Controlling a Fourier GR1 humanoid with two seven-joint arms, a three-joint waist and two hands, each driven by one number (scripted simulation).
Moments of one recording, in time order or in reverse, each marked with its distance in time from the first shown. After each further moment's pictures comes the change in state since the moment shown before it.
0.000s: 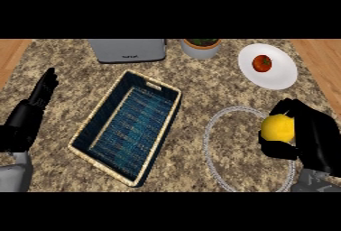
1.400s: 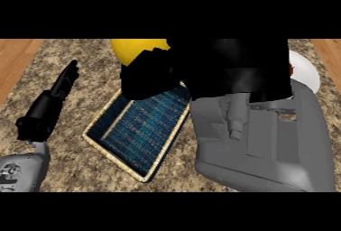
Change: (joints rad) left arm -0.081 -0.040 -0.066 0.019 -0.025 -0.025 0.009; right arm -1.137 0.027 0.249 0.245 -0.441 0.055 0.799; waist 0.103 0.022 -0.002
